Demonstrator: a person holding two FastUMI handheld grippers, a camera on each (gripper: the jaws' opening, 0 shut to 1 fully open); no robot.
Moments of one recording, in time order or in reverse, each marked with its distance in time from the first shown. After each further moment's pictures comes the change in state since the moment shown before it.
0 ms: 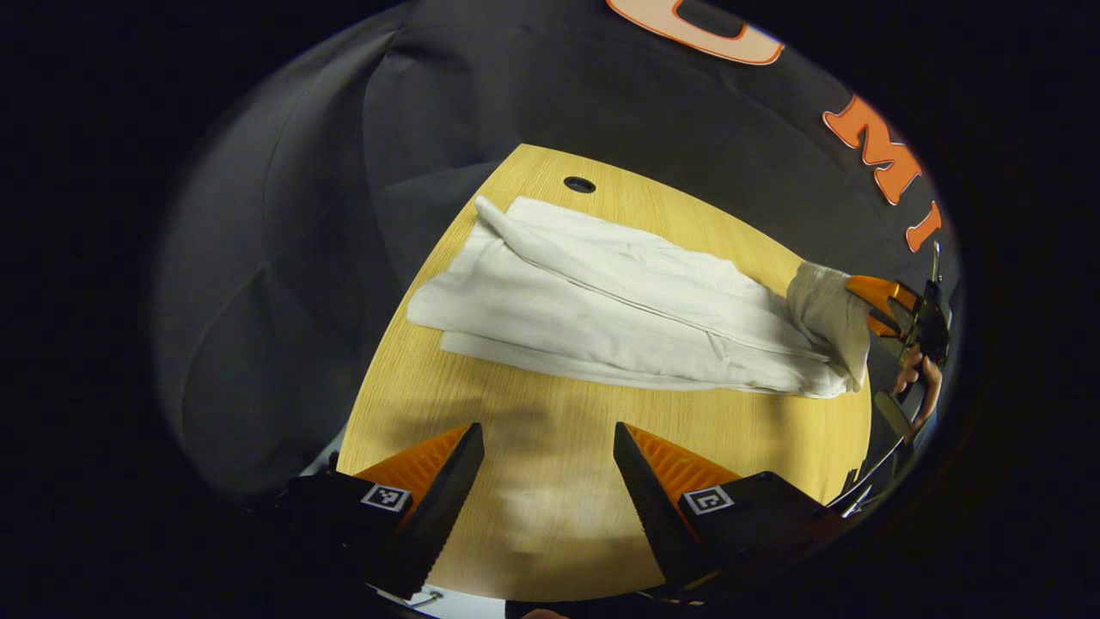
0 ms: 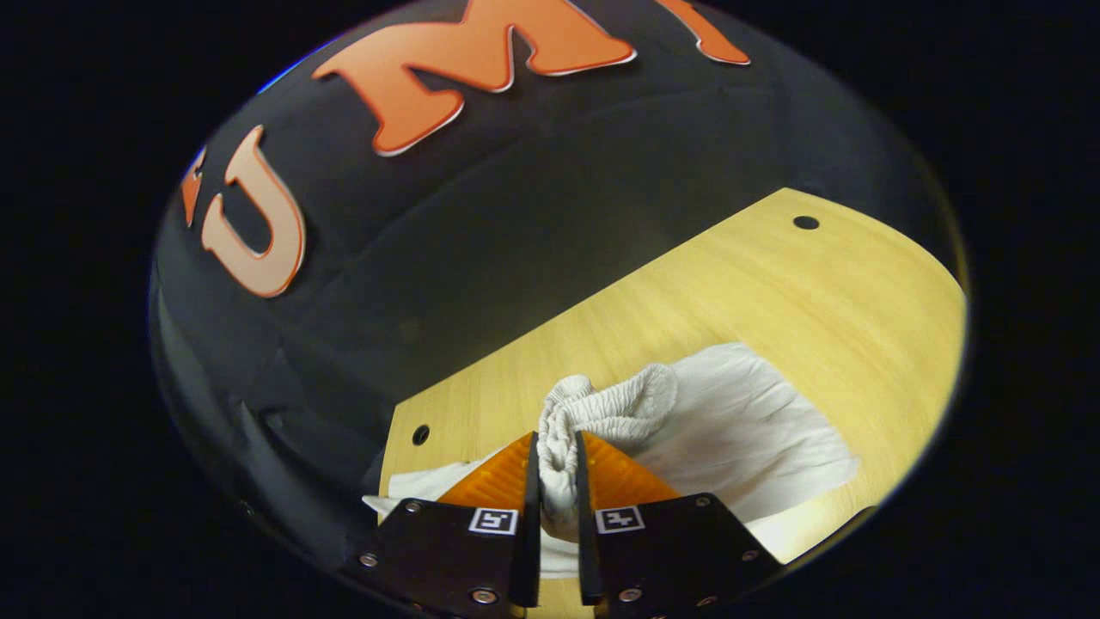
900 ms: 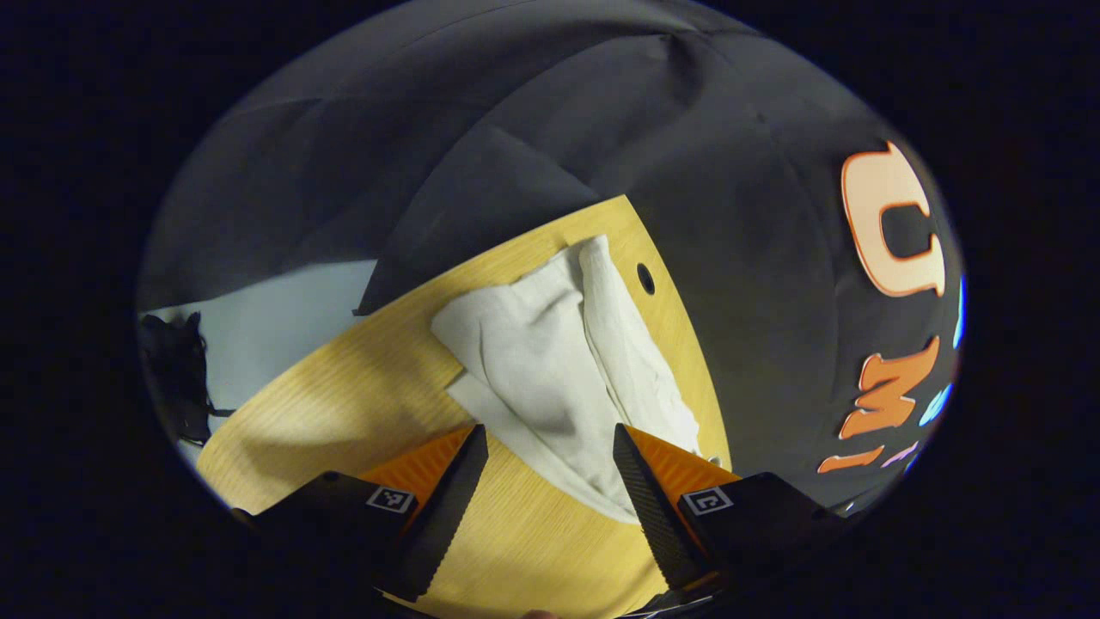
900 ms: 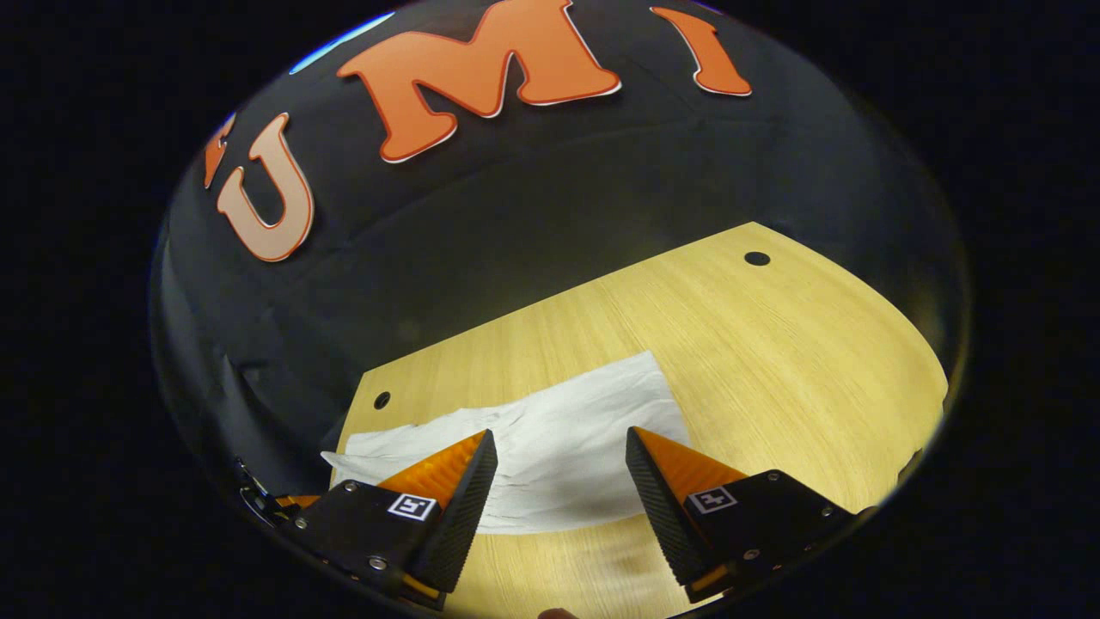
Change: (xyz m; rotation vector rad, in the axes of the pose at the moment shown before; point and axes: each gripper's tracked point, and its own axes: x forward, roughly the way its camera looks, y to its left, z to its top) left arm 0.052 0.045 0.063 -0.726 -0.185 -0.281; right arm -0.086 -0.136 0.077 -0.113 -0.066 -0.152
